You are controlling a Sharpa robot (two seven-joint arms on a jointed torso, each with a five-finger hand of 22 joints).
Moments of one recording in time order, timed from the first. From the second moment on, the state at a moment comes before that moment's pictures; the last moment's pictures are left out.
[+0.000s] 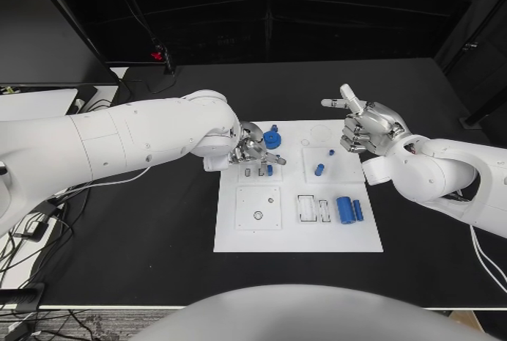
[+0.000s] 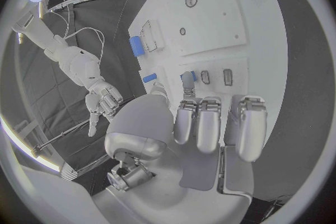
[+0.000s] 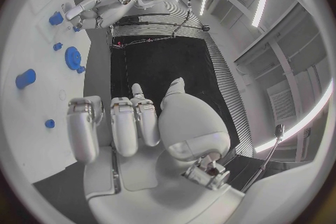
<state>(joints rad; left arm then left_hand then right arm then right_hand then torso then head) 1.40 -0.44 -0.24 1.25 -0.78 0.25 -0.45 1.08 0.20 -0.25 0.29 0.17 0.75 0.06 0.90 0.49 1.47 0.01 1.57 1.31 1.46 -0.03 1.57 1.31 0.01 1.47 0.09 1.57 1.31 1.19 -1.00 -0.09 1.65 -0.04 -0.29 0.35 1.09 0.21 -0.39 0.29 0.06 0.59 0.12 0.32 0.07 1.46 0.03 1.57 1.31 1.46 -0.01 1.57 1.31 0.01 1.46 0.11 1.57 1.31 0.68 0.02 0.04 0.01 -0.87</state>
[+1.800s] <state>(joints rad) 1.39 -0.39 -0.24 1.20 -0.78 0.31 -0.57 1.07 0.27 -0.30 0.29 0.15 0.80 0.05 0.82 0.56 1.47 0.00 1.57 1.31 1.47 -0.04 1.57 1.31 0.01 1.47 0.07 1.57 1.31 1.18 -1.00 -0.09 1.65 -0.04 -0.30 0.29 1.08 0.23 -0.39 0.29 0.06 0.58 0.12 0.33 0.07 1.47 0.04 1.57 1.31 1.46 -0.01 1.57 1.31 0.01 1.46 0.11 1.57 1.31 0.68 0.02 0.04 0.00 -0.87</state>
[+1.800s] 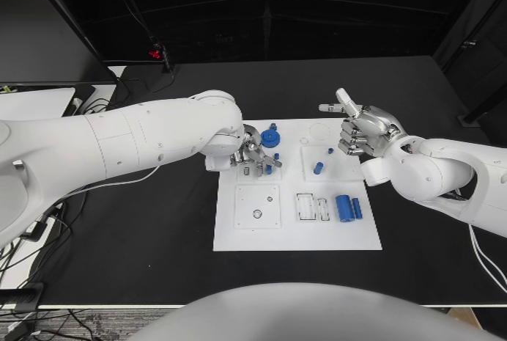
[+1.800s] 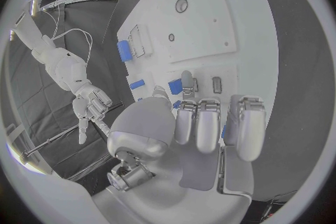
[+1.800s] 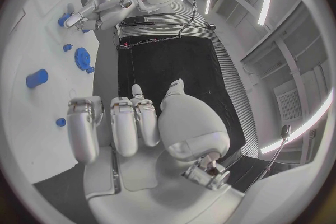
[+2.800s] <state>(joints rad) 1.38 -0.36 -0.24 1.16 -0.78 0.31 -0.57 1.12 0.28 -0.29 0.29 0.17 0.82 0.04 0.78 0.60 1.47 -0.01 1.57 1.31 1.47 -0.05 1.57 1.31 0.01 1.46 0.07 1.57 1.31 1.18 -0.99 -0.10 1.64 -0.04 -0.30 0.26 1.08 0.23 -0.39 0.29 0.06 0.57 0.12 0.33 0.07 1.47 0.04 1.57 1.31 1.46 -0.01 1.57 1.31 0.01 1.46 0.11 1.56 1.31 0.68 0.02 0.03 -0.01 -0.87</state>
